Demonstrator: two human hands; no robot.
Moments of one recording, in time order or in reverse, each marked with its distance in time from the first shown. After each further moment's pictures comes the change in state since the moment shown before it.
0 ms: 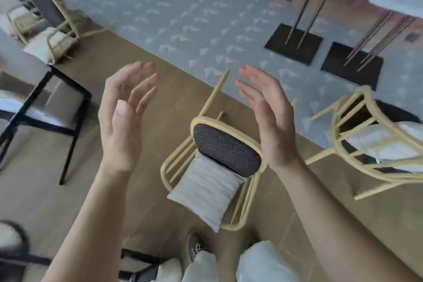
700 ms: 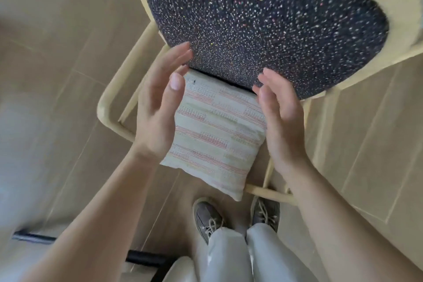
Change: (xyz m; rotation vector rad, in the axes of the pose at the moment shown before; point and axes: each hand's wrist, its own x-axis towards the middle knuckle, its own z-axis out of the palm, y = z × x) left_hand -0.176 -0.570 -0.028 0.120 -0.264 -0.471; right_hand -0.199 0.568 -0.001 -0.107 0.406 0.619
